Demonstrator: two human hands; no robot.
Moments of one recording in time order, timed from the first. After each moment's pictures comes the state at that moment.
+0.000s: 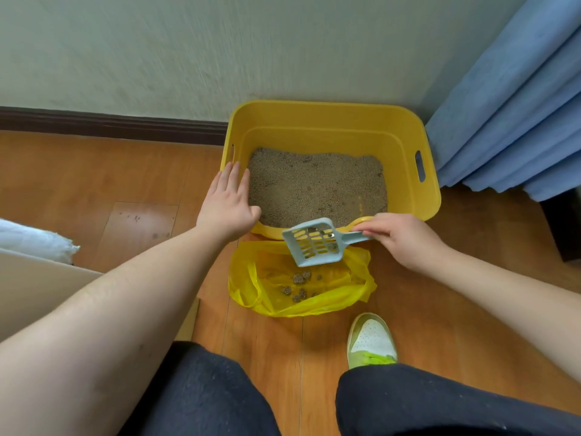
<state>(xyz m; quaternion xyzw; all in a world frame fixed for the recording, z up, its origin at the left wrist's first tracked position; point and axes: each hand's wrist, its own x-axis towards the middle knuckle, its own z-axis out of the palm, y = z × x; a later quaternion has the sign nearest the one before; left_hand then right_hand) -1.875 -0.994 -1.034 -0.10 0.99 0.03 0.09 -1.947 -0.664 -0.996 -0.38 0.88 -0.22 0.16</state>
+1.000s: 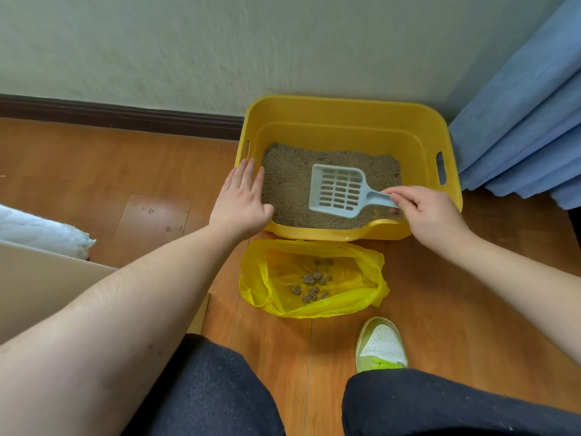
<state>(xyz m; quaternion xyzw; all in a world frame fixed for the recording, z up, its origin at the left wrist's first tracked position) -1.874 -0.993 -1.037 -0.10 0.99 0.03 0.07 -1.974 -0.678 -0.982 -0.25 0.92 -0.30 0.11</state>
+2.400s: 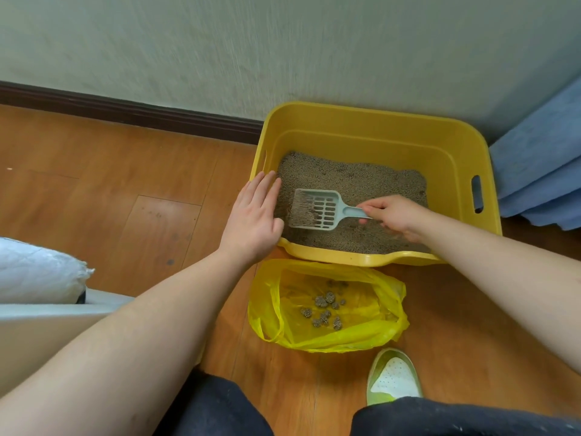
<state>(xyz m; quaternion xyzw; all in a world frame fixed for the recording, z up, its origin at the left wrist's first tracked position) -1.875 -0.999 -1.045 -0.10 0.99 0.13 -0.01 -2.040 -0.768 -1.041 -0.06 0.85 -0.34 0.40</state>
